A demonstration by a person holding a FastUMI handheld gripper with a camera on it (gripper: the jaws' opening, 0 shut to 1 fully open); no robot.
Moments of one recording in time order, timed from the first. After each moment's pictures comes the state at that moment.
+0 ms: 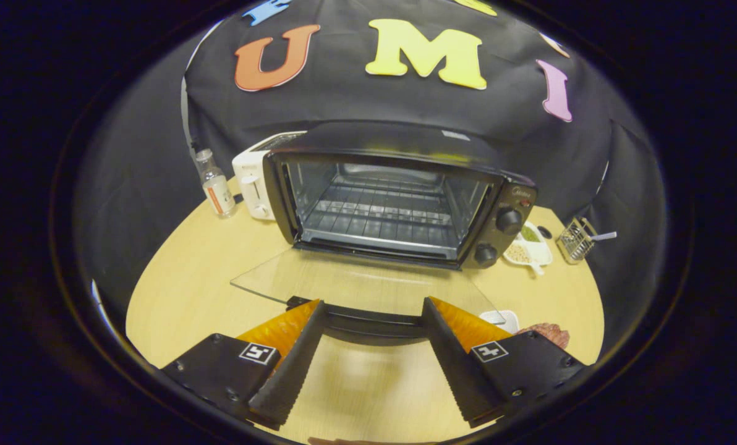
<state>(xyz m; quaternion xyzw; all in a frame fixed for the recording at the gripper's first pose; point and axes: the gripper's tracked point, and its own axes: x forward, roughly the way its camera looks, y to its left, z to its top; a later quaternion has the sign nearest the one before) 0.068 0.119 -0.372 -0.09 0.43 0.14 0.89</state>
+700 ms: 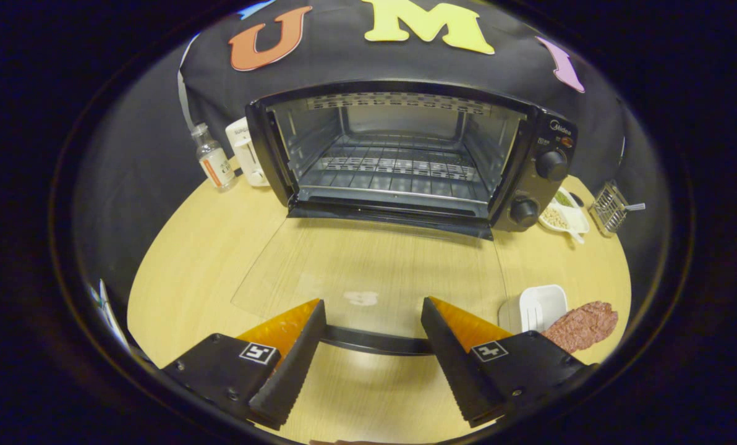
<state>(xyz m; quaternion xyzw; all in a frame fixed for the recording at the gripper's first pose) 0.065 0.120 -0.433 -0.06 0.47 0.17 0.86</state>
